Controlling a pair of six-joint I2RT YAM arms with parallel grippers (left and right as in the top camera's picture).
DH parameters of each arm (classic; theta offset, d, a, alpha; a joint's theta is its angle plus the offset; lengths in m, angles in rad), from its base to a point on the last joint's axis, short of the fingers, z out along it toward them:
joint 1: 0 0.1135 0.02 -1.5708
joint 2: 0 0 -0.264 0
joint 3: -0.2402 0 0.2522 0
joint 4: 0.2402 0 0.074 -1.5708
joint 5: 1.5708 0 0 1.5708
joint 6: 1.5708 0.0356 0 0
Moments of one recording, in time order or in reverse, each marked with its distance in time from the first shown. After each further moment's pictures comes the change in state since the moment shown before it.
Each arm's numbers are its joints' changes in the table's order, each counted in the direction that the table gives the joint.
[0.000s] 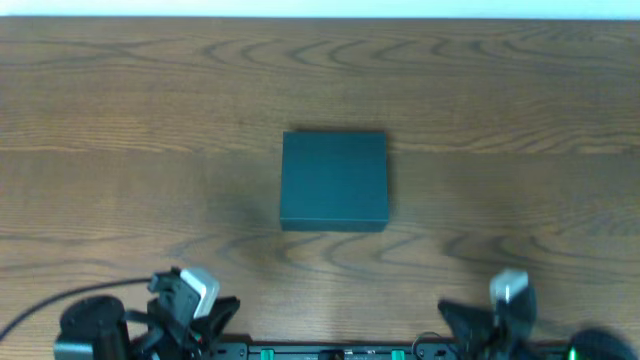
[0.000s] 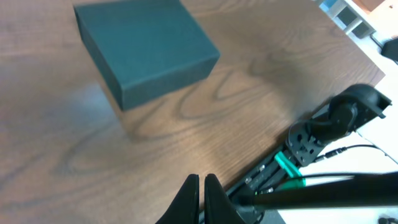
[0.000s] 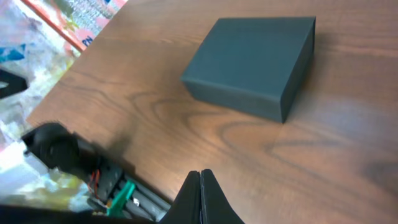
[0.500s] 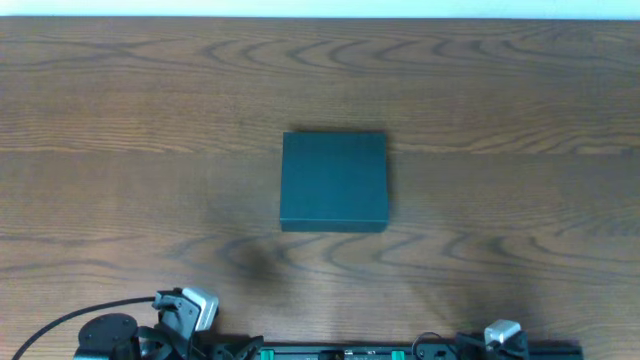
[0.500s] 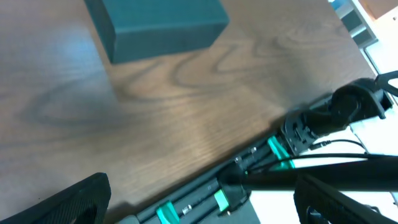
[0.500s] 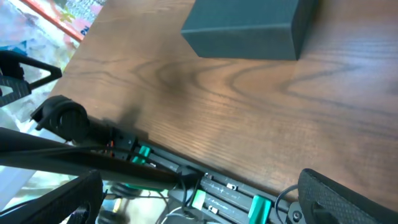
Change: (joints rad) left arm 0.000 -0.115 0.106 0.091 -0.006 -0.119; right arm 0.000 -0.135 0.002 0.243 0.006 0.093
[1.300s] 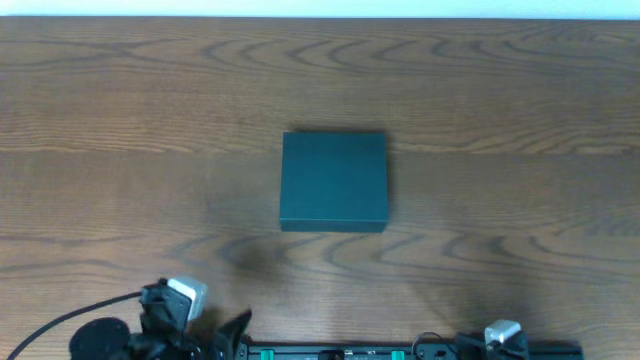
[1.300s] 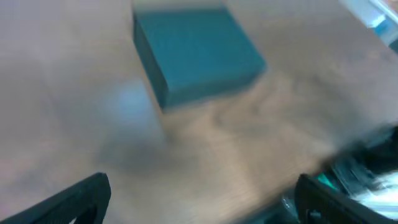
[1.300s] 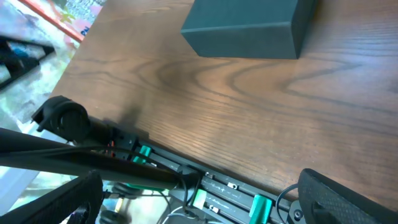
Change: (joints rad) left arm 0.002 -0.048 0.031 -0.228 -0.152 0.023; right arm 0.000 0.000 0.000 0.002 0.000 0.005
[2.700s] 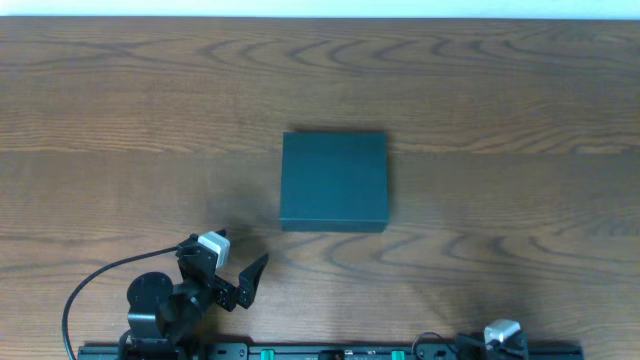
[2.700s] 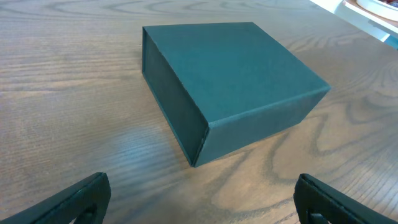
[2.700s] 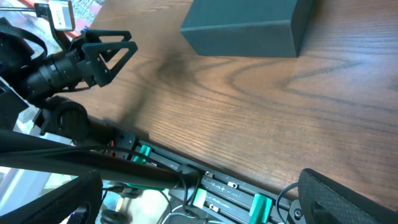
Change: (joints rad) left arm 0.014 -0.167 0.670 -0.687 0.050 -0.050; right arm 0.000 0.001 0.002 0.002 0.000 0.000
